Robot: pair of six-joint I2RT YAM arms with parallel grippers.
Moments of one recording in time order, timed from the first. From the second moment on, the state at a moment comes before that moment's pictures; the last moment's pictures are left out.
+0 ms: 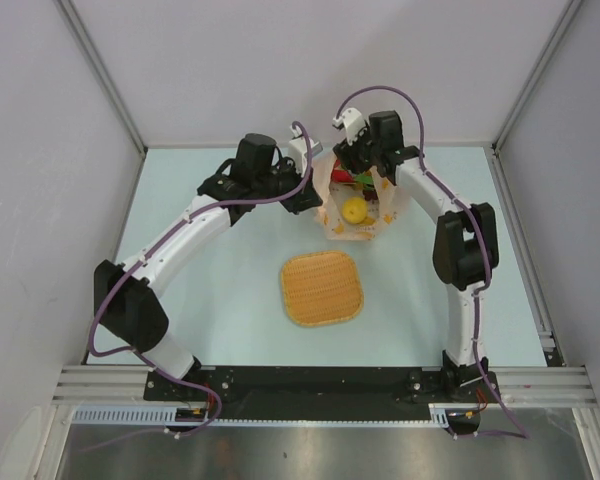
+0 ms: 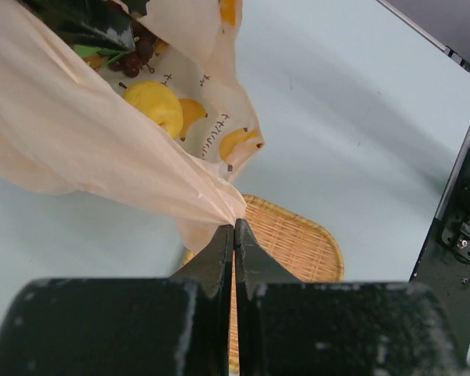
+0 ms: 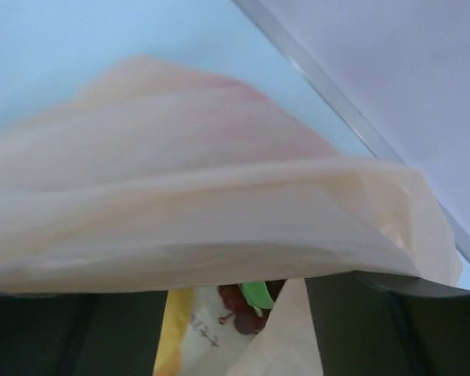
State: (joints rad) left arm -0.55 1.60 1.49 -0.43 0.52 0.02; right arm 0.34 2.09 1.85 -0.25 -0.25 -0.41
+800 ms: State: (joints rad) left arm -0.55 1.60 1.49 -0.42 0.53 0.02; right arm 0.33 2.35 2.03 -0.48 -0.09 -0.82
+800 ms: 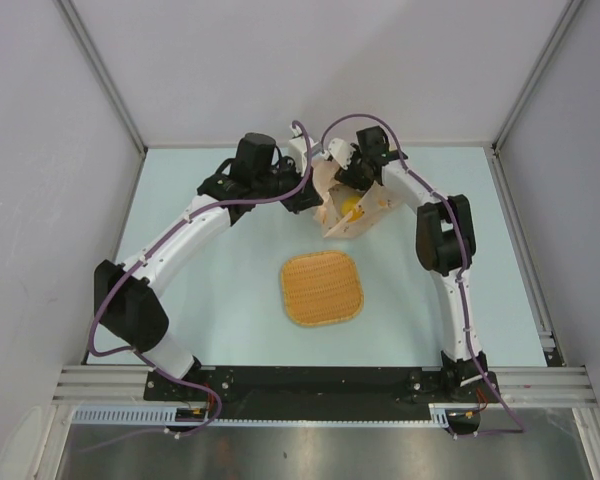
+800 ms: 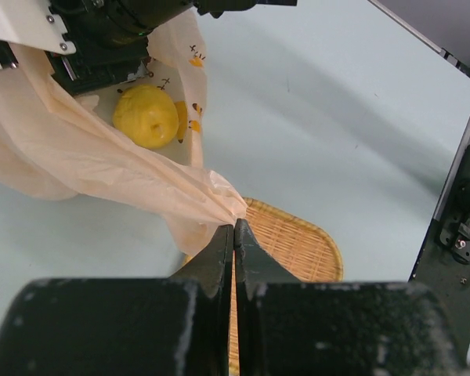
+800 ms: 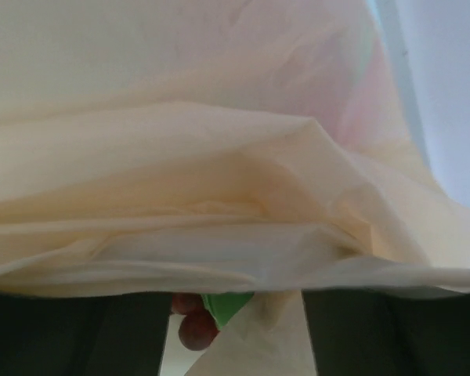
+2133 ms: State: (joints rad) left arm -0.52 1.72 1.70 -0.38 0.28 -0.04; right arm 0.18 1.75 1.47 -0.53 -0.40 -0.63
